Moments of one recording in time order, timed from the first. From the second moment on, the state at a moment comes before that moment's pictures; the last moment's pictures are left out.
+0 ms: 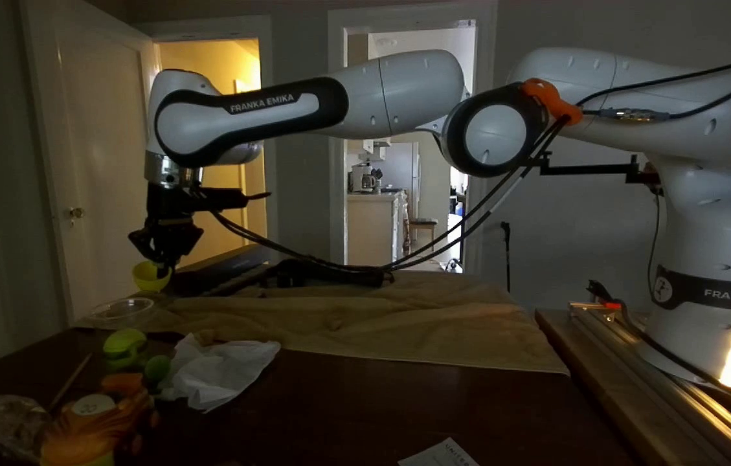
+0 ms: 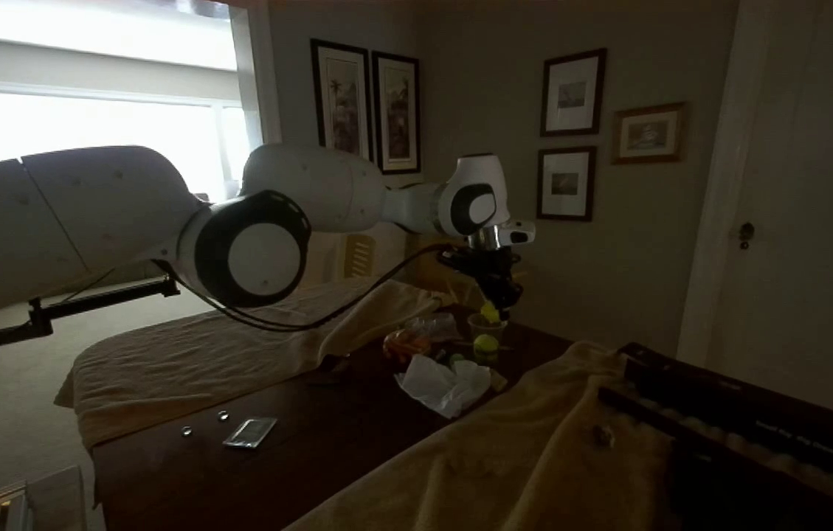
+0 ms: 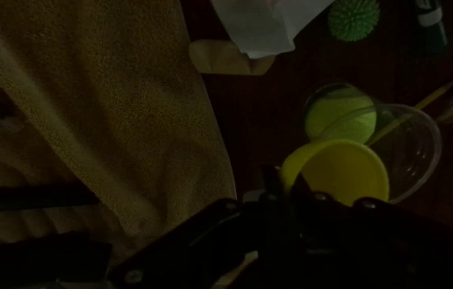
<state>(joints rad) 0.07 1.33 -0.10 -0.42 0.00 2.00 0.30</state>
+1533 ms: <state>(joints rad) 0.10 1.39 -0.08 -0.42 -0.01 2.20 0.10</state>
